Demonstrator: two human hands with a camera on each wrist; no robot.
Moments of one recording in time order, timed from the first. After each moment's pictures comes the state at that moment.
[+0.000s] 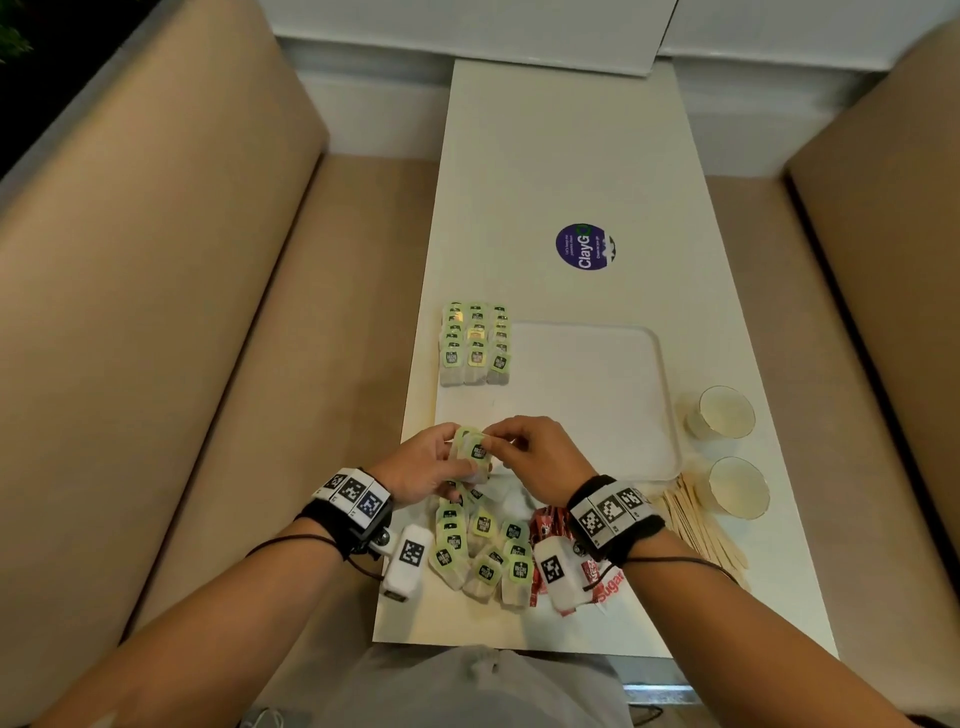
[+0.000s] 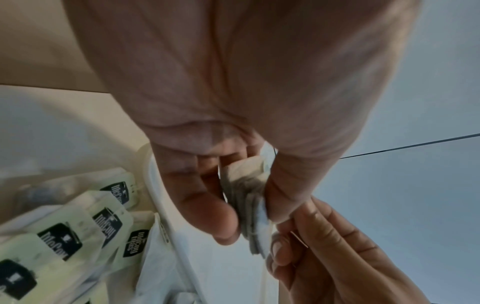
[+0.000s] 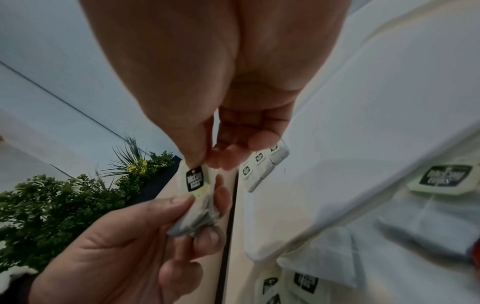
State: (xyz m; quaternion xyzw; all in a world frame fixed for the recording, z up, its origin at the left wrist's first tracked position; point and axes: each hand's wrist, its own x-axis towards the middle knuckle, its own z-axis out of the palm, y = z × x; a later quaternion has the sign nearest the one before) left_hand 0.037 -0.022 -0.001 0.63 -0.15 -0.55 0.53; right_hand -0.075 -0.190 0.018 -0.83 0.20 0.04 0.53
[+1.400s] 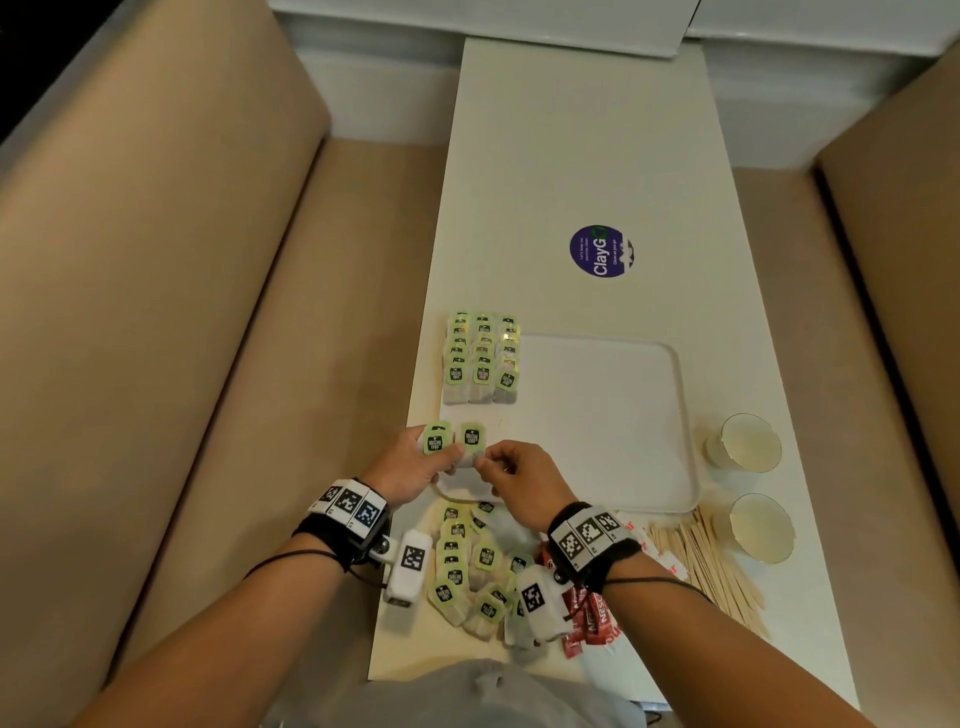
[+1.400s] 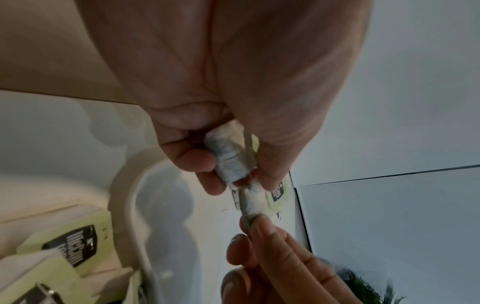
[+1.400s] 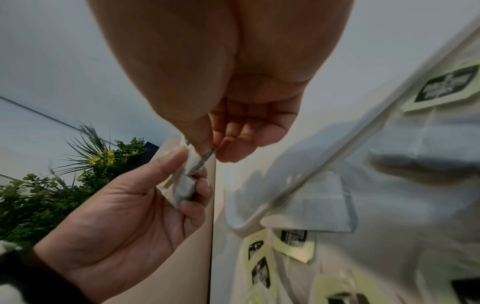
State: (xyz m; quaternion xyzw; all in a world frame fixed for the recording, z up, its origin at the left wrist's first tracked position) left_hand 0.077 -0.032 -0.036 0.73 -0.07 -0.44 0.52; right_hand -0.047 -0.187 -0.039 -0.77 0.28 0.08 0.57
